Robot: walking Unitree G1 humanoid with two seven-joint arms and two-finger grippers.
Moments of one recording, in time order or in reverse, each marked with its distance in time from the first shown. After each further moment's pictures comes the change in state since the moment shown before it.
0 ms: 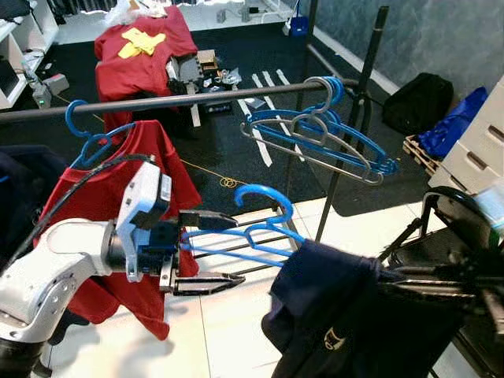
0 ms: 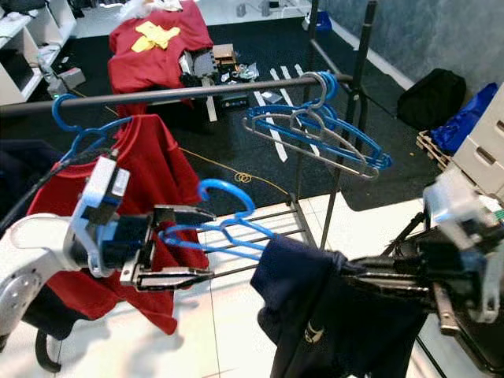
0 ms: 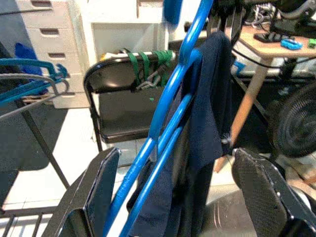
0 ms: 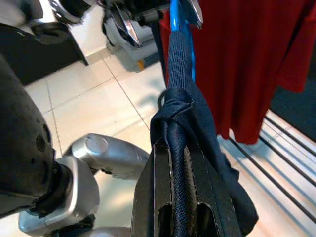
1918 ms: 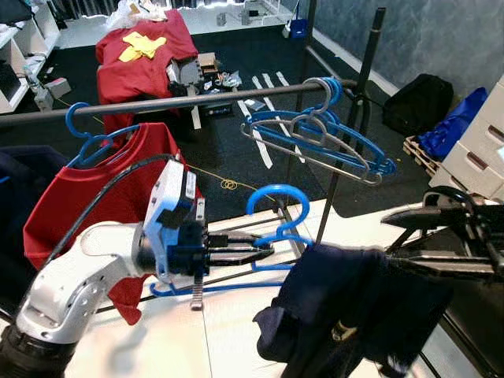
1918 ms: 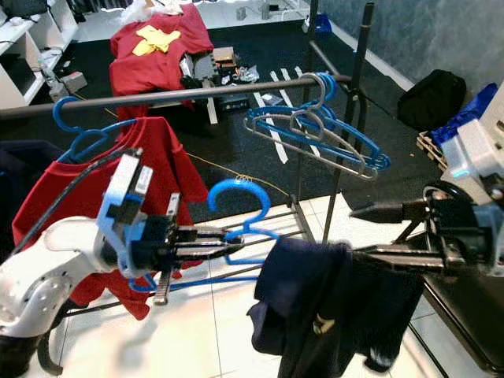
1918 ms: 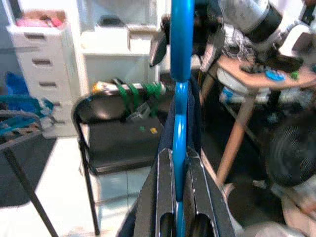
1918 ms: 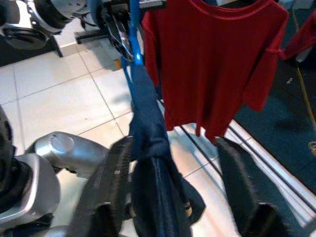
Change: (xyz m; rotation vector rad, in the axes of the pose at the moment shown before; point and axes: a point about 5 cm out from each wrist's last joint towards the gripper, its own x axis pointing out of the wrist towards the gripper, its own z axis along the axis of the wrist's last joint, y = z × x) left arm 0.032 0.000 0.006 -0.024 -0.163 0.014; right arm -0.013 -0.028 0.028 -0.152 0.004 -0.086
